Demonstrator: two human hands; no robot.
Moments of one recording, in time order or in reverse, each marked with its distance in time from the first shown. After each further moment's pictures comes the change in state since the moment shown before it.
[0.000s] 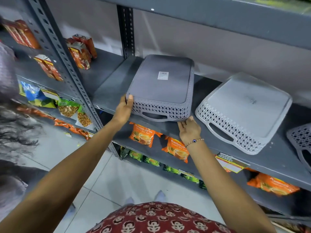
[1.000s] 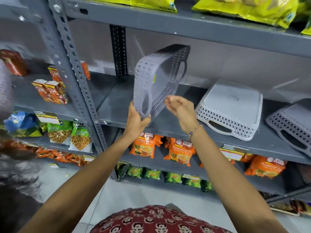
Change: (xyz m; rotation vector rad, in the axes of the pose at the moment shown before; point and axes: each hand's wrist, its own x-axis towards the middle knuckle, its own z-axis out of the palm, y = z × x) left_hand -0.014 -0.008 -0.022 -0.069 -0.072 0.483; right_hand -0.084 0.010 0.062 -0.507 -0.444 -0.645
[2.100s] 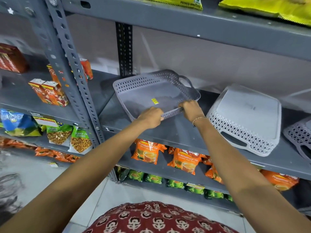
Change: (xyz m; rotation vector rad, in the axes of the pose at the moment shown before) left_hand 0.074 0.025 0.014 0.844 -0.568 0.081; right_hand 0.121 0.040 -0.027 -1.692 -0.254 -0.278
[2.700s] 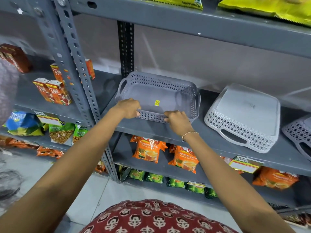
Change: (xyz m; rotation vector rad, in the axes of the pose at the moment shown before) left_hand -0.022 -0.070 -0.041 0.172 -0.123 -0.098; right_hand -0.047 -0.069 0.002 0.148 0.020 -0.106
